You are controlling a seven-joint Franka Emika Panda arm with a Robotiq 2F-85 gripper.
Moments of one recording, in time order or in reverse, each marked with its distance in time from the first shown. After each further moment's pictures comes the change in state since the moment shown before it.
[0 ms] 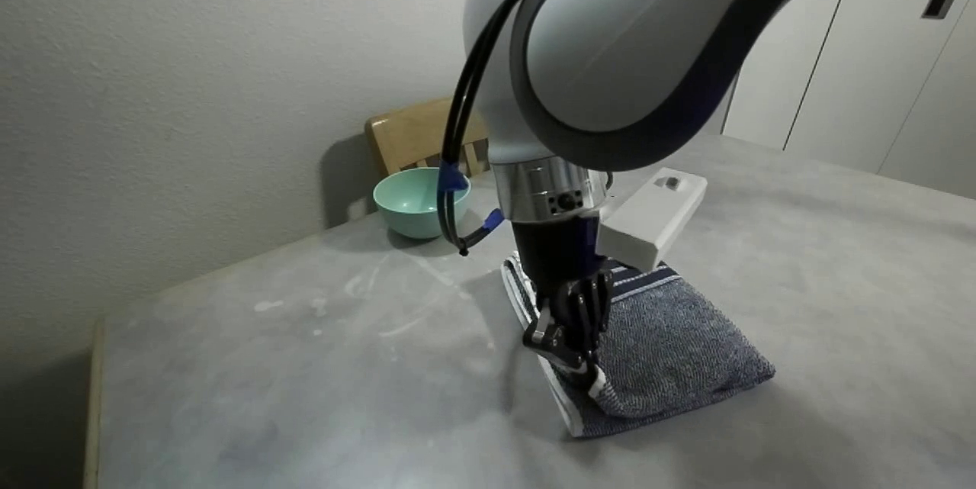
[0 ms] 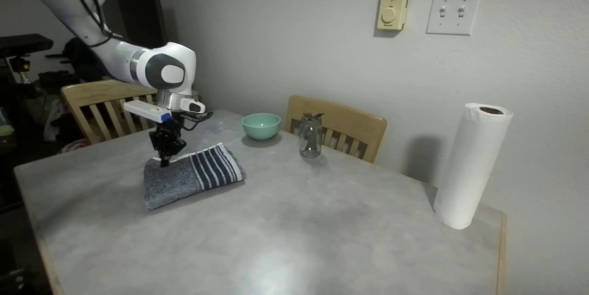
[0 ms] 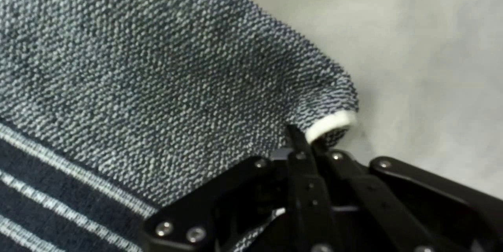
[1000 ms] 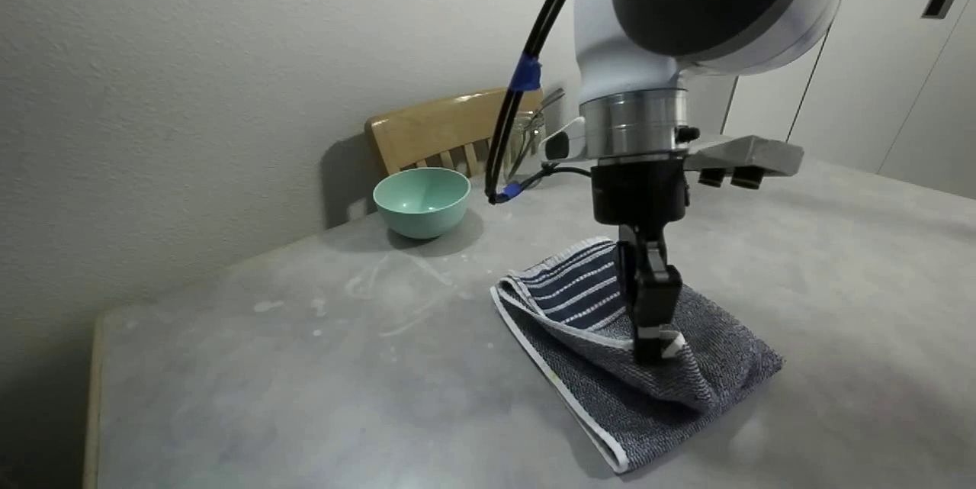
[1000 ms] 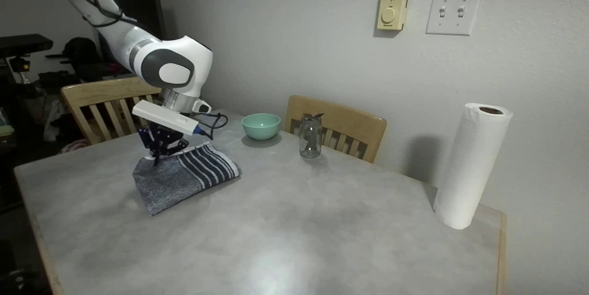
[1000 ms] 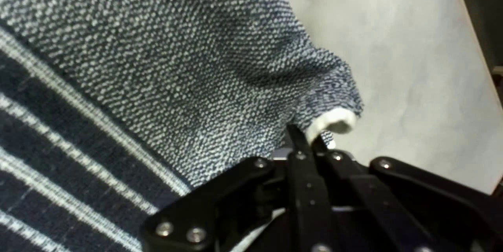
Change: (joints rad) arm -0.279 -0.148 0.156 -0.207 0.182 0.012 -0.789
